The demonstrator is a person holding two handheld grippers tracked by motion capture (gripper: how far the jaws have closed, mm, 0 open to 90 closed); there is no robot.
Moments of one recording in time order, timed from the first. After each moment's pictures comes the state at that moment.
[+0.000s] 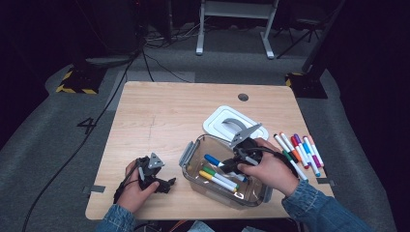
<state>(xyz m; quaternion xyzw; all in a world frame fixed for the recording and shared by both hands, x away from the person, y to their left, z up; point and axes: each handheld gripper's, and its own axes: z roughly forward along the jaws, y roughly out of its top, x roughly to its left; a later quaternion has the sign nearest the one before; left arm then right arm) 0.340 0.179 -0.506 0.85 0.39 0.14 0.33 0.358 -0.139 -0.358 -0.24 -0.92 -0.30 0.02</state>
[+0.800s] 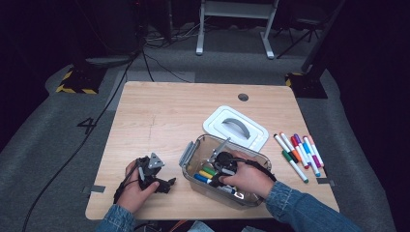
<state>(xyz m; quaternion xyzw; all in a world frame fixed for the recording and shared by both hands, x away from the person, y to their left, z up) 0.340 0.179 -0.506 0.85 0.39 0.14 0.33 0.364 -0.097 -0.430 -0.22 -0.95 -0.20 0.07</state>
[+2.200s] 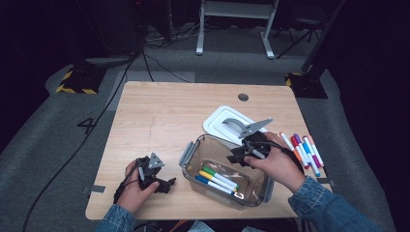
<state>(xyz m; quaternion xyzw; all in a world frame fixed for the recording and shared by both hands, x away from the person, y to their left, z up) 0.340 0.179 -0.506 0.85 0.39 0.14 0.33 0.374 -0.164 -0.352 -0.27 -0.91 -0.32 -0.04</state>
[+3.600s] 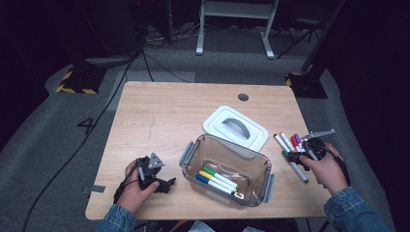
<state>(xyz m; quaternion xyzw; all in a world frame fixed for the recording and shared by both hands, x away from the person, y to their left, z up) 0.340 0.179 -0.506 0.85 0.39 0.14 0.33 0.400 -0.352 -0.428 -0.50 -0.82 -0.25 -0.10</state>
